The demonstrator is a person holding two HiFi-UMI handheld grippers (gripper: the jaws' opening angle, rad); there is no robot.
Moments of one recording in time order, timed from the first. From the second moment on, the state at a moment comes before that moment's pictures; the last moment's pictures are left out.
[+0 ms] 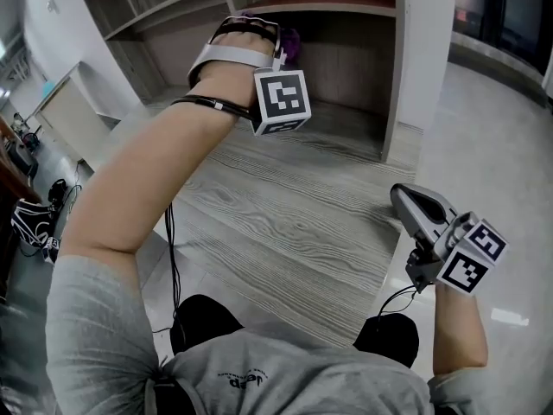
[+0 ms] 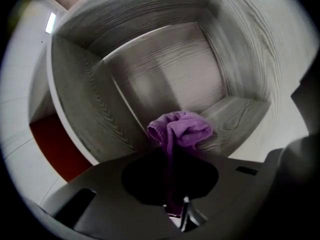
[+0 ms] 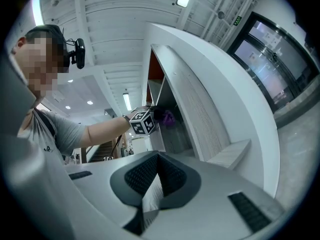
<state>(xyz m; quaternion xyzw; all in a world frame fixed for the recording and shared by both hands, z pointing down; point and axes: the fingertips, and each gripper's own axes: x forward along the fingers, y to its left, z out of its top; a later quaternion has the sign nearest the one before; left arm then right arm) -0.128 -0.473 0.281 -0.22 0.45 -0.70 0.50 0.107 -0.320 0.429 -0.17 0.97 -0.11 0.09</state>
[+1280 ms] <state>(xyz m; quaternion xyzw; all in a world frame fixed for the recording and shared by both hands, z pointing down) -0.019 -0.459 0.337 -0.90 0.39 -0.18 0.09 0.087 -0.287 0.358 -0.34 0.94 -0.07 0.02</state>
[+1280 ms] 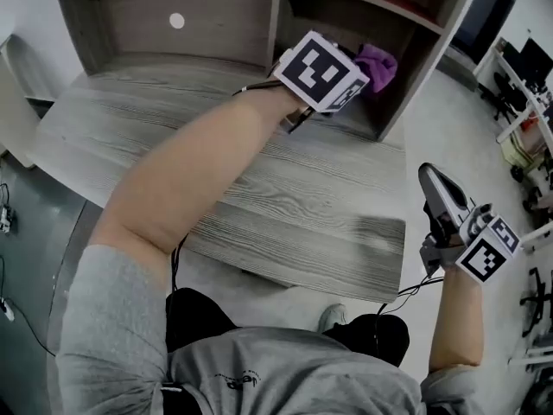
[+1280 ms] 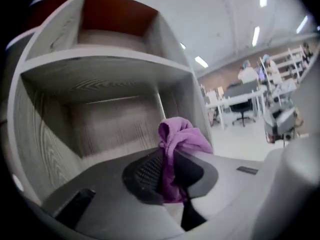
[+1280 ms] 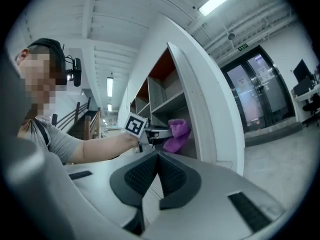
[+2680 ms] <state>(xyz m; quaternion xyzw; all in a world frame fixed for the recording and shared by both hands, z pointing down) 0.176 -0.660 0.550 -0.94 0.20 -0.26 0.10 0.166 -0.344 0.449 -0.46 0.89 -0.04 -0.03</state>
